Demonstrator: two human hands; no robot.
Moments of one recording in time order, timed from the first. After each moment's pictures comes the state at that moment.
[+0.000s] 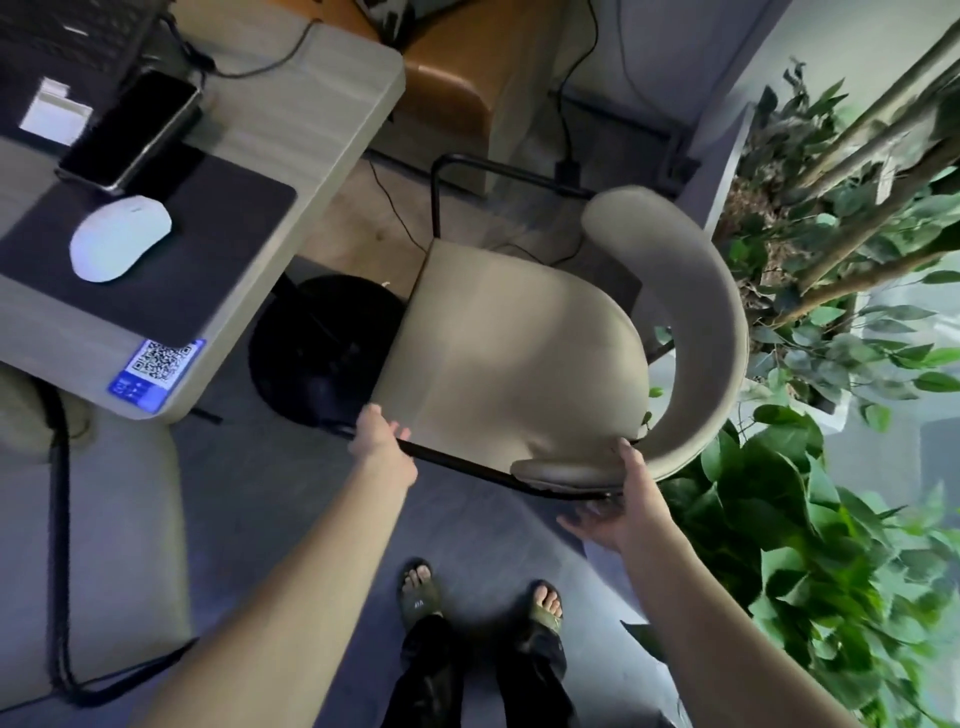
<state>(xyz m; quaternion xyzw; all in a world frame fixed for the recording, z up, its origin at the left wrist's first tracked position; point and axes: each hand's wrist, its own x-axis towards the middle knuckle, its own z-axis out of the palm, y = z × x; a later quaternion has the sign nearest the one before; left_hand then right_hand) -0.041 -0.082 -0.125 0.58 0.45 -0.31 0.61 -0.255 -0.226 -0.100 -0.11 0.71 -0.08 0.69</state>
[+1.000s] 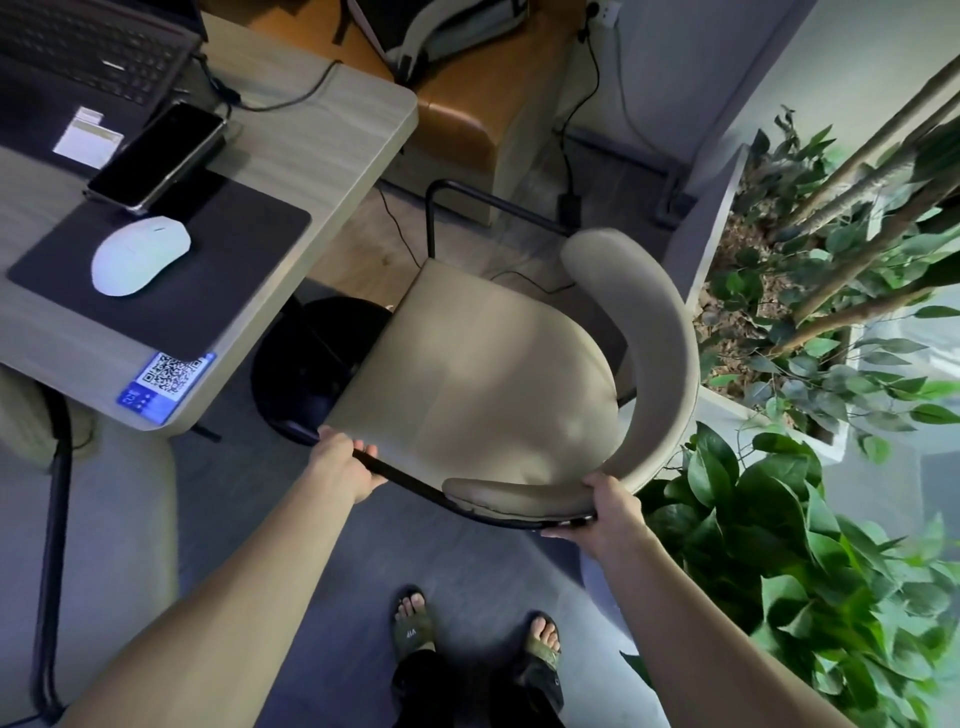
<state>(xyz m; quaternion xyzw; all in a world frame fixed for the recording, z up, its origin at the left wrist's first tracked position) -0.012 -0.056 -0.104 0.53 0.51 -0.32 0.60 -0.241 -0.229 -0.143 -0.22 0.73 -0.06 0.64</state>
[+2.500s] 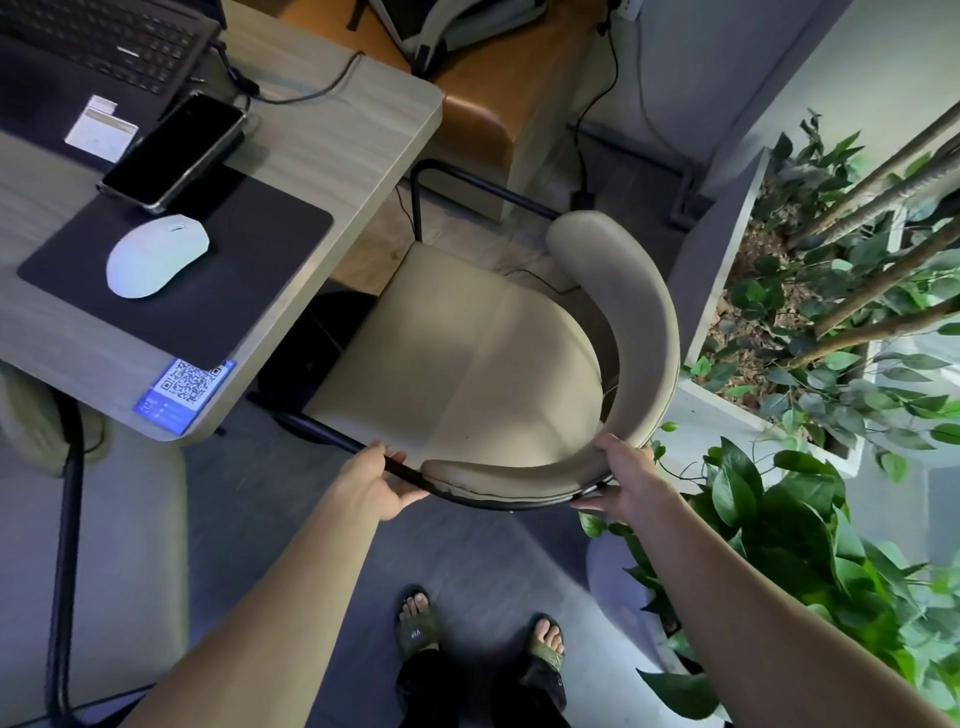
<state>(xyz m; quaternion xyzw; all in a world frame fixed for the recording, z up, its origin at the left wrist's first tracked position) -0.015 -0.052 -0.105 0.52 0.48 -0.42 0.57 -0.186 -0.258 -0.103 -0.34 0.71 0.01 0.62</state>
